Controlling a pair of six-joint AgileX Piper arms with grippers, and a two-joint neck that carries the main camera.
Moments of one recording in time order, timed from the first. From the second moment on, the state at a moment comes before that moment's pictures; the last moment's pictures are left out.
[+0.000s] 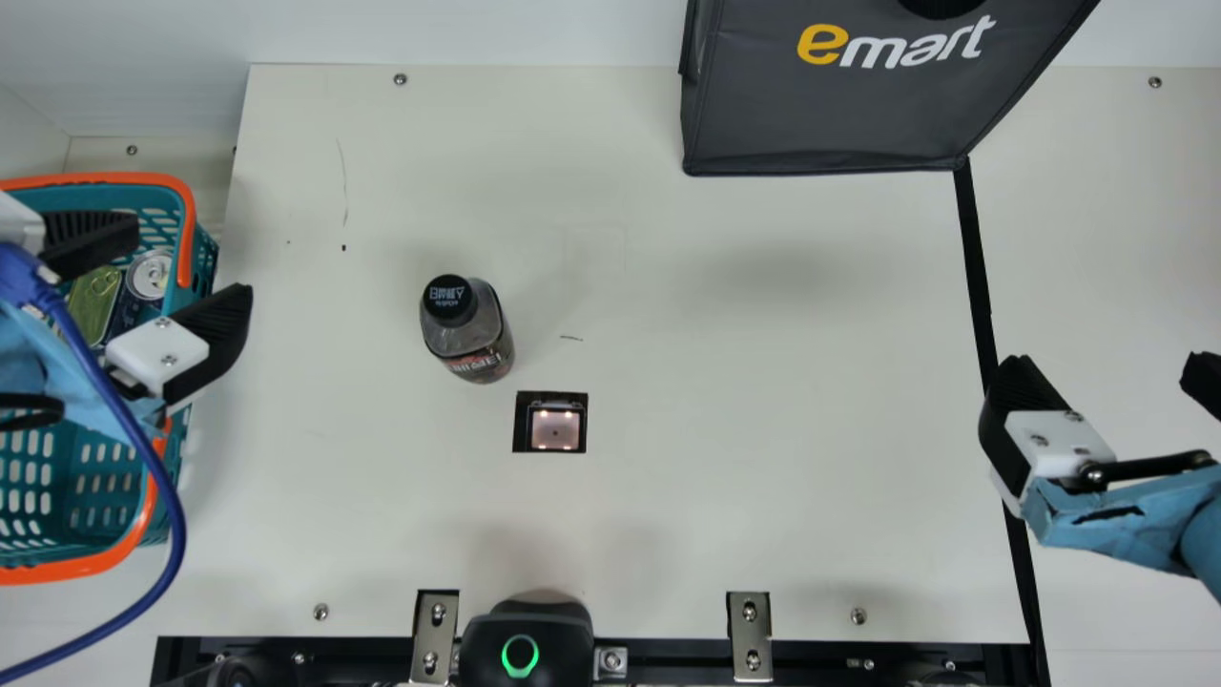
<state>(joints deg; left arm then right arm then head) 19.7 57.4 -62.0 -41.0 66.4 60.2 0.6 42.7 -69.8 -0.7 70.0 -2.3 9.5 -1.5</state>
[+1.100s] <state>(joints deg) -2.9 52.6 -52.7 -27.8 50.9 39.7 0.6 42.7 -69.8 -0.7 70.0 -2.3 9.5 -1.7</state>
